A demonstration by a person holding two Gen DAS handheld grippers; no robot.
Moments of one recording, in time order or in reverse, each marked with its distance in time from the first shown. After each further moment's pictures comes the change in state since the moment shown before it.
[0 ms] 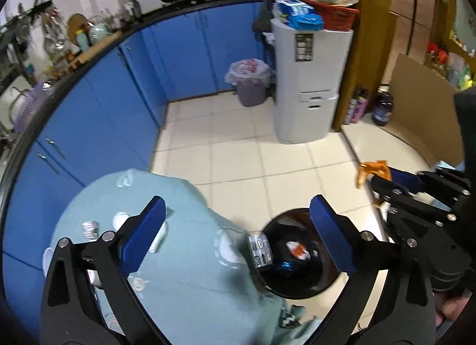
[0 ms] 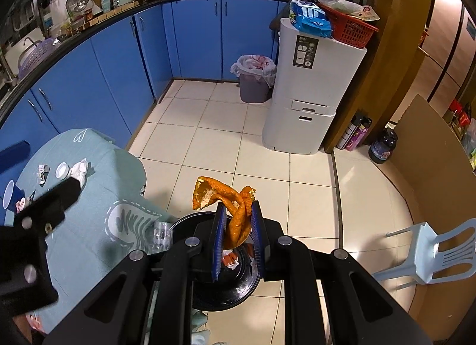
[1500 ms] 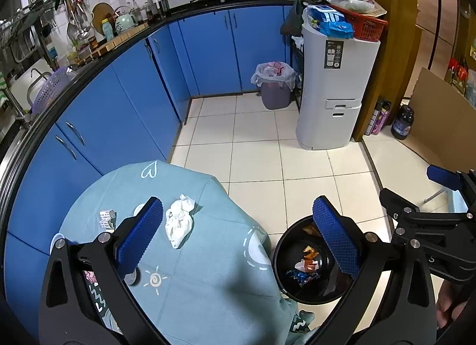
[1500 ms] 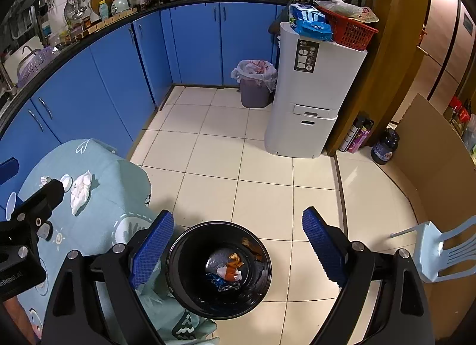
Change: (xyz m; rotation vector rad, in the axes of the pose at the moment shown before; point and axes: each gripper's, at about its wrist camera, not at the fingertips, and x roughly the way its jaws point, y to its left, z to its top) left arm 0.003 0.030 -0.004 -0.082 -0.002 0.069; right arm 0.000 0.007 0.009 0.030 -0.025 0.007
